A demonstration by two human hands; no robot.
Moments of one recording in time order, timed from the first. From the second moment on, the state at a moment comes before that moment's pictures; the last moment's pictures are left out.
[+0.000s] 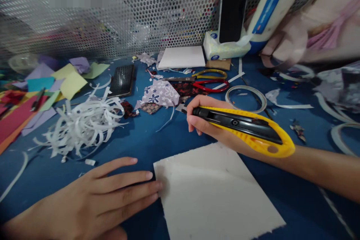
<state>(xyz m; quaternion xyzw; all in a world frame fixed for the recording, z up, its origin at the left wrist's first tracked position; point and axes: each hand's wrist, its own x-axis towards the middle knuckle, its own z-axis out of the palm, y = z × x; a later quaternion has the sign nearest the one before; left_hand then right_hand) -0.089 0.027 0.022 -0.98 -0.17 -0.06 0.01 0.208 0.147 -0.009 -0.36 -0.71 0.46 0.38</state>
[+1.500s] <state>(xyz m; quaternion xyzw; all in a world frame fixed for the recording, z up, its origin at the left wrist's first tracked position) -0.087 0.004 0.013 -0.85 -0.50 -0.14 -0.07 0.207 0.132 -0.017 -0.32 -0.72 0.49 0.38</state>
